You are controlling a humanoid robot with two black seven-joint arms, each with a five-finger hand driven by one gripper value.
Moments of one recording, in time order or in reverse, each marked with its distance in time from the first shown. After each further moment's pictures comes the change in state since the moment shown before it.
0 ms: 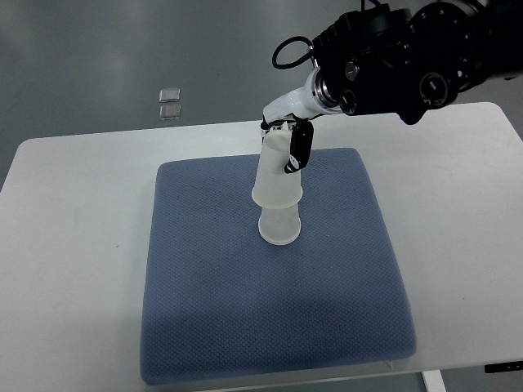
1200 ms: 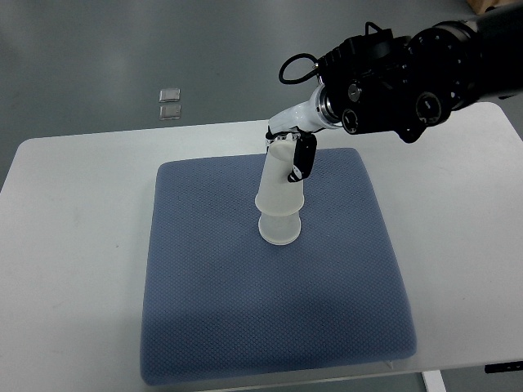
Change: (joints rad) left arm 0.000 0.000 0.000 0.002 -0.001 0.000 0.000; right arm -0.061 0.007 -0.009 0.005 0.000 -0.068 -0.003
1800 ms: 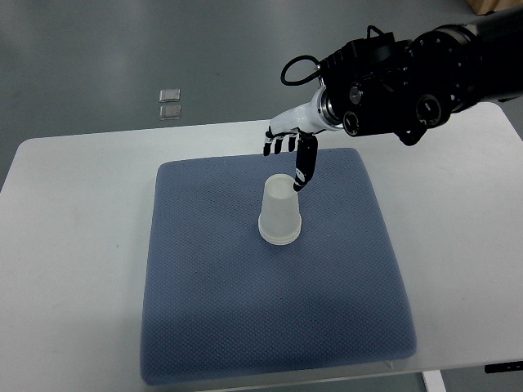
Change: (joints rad) left arm 0.000 0.000 0.001 -0.002 0.001 0.000 0.000; right arm -0.010 -0.003 0.001 -0.001 0.002 -0.014 0.000
